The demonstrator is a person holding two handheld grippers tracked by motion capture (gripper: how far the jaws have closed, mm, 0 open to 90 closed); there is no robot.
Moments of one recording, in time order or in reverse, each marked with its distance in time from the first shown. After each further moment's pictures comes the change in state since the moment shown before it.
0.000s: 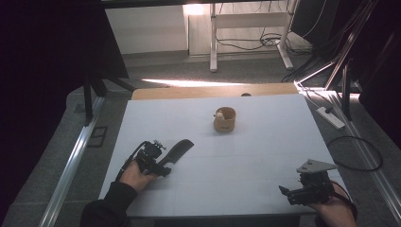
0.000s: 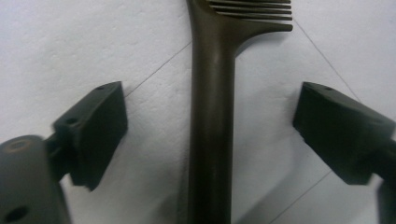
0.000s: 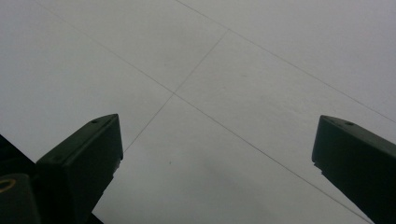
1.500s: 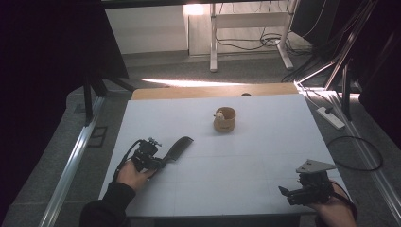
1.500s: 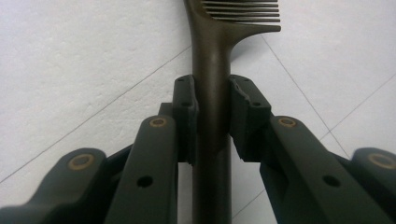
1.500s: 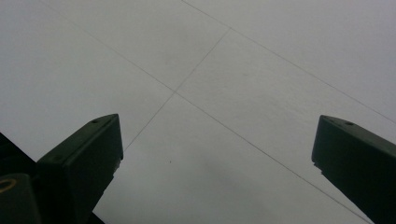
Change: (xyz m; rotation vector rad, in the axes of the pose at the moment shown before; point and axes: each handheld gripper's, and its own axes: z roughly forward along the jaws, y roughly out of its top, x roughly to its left) left arm 0.005 -0.005 -0.016 -0.073 -0.091 -0.067; right arm 0.001 0.000 0.001 0.006 -0.001 -0.011
